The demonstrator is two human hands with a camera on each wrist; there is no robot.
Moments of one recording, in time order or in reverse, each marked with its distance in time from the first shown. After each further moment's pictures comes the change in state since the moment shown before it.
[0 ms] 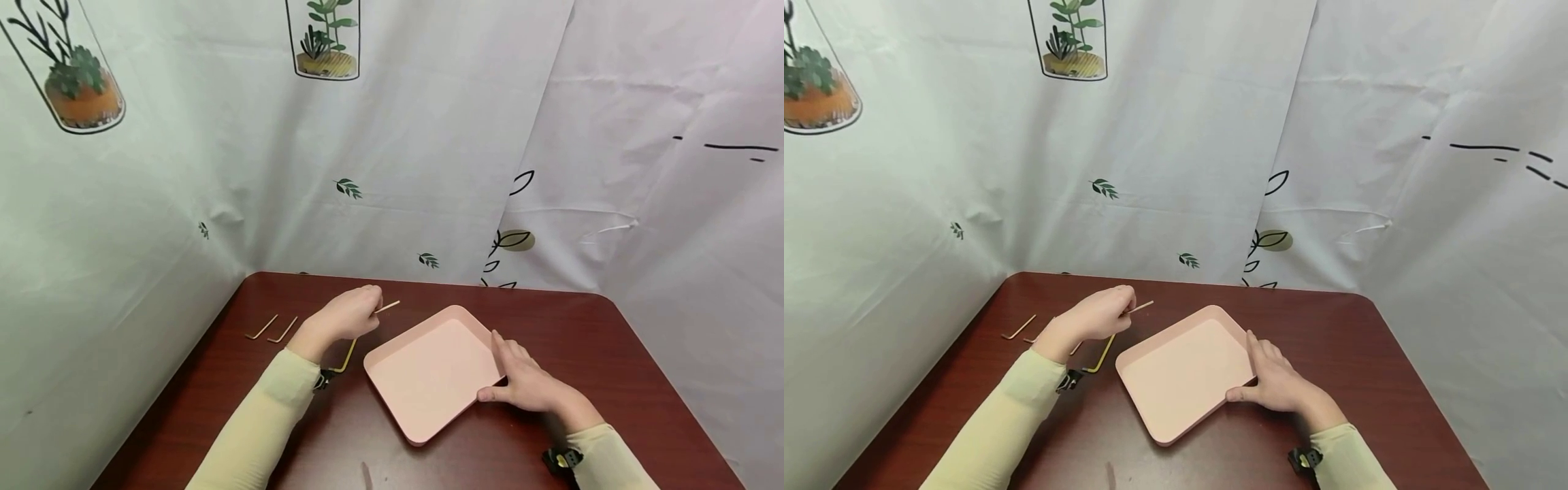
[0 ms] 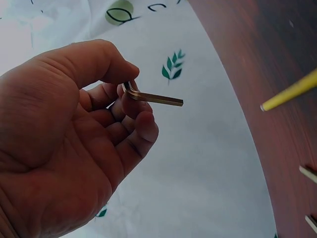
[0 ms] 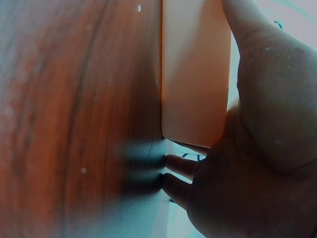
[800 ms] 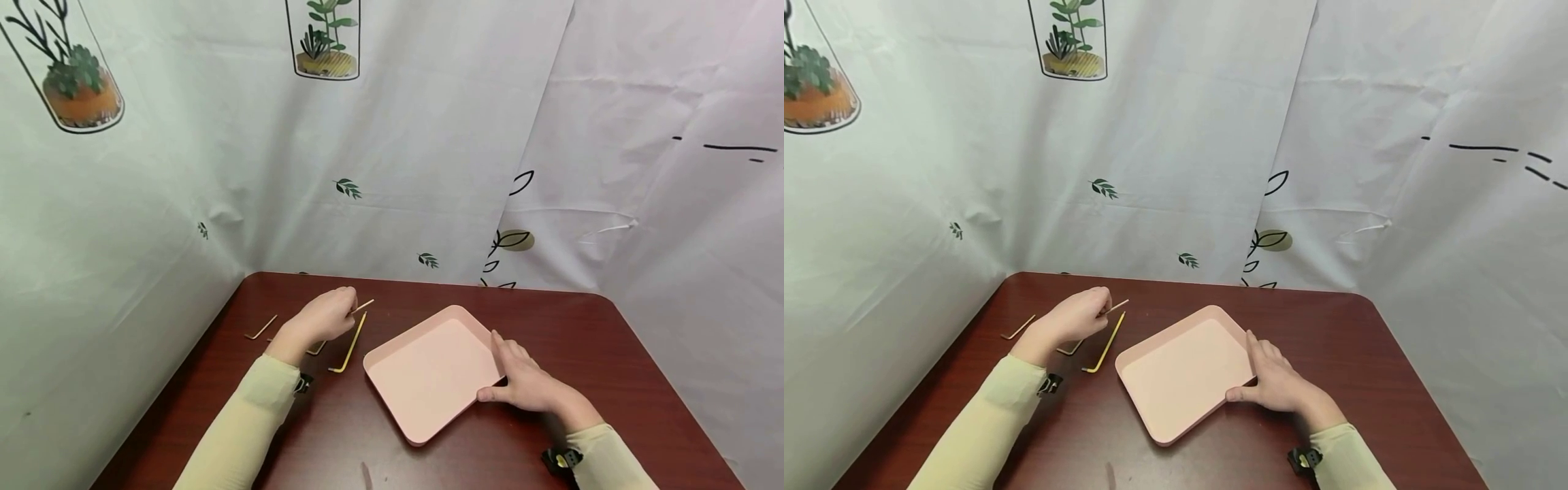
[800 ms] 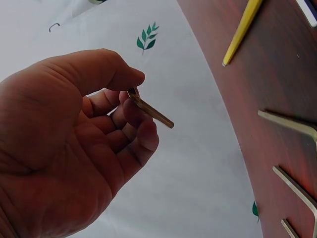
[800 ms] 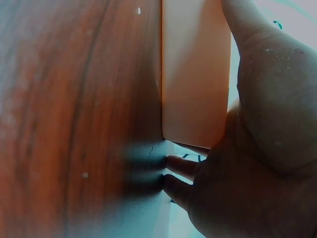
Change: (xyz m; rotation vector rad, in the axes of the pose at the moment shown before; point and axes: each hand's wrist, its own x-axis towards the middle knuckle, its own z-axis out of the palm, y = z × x) left_hand -0.024 -0.037 0.003 -0.009 0.018 -0.092; right_hand -0.001 -0.002 -0.002 0.016 -0.012 0.026
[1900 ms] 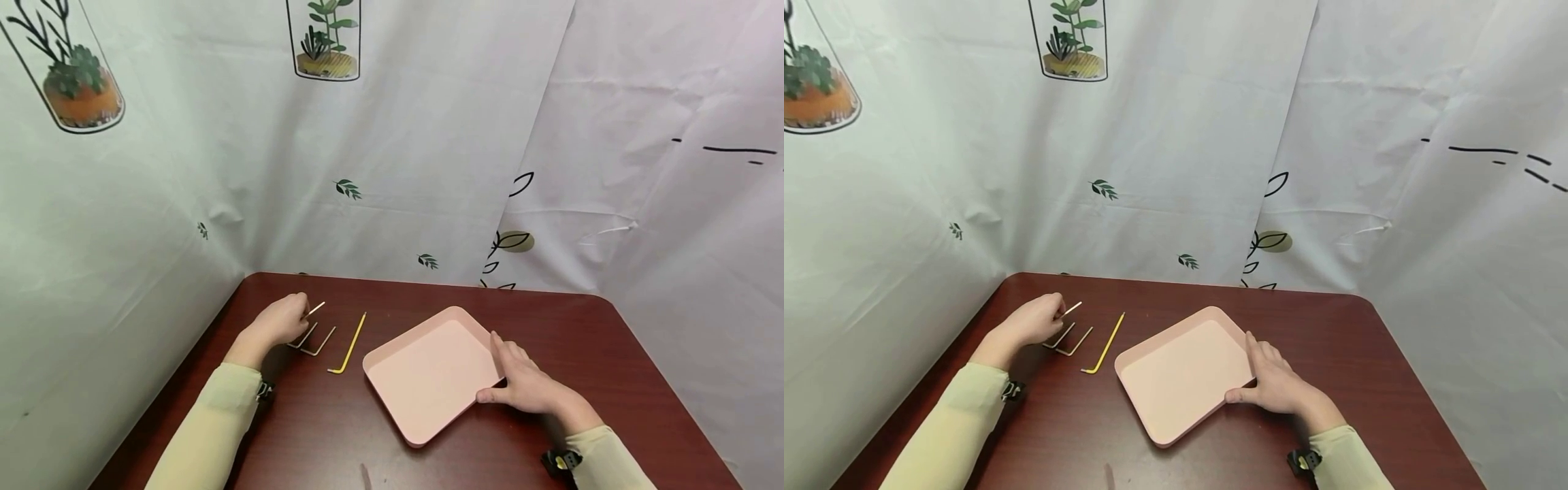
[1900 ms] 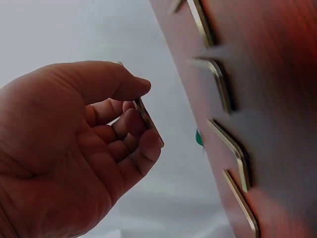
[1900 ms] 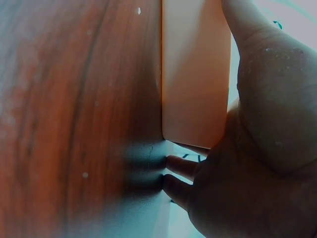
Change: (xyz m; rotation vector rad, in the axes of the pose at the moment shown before) left_hand -0.043 -0.078 0.001 -0.022 0.004 -0.186; right_hand 0.001 0.000 0.001 -0.014 0.003 -0.008
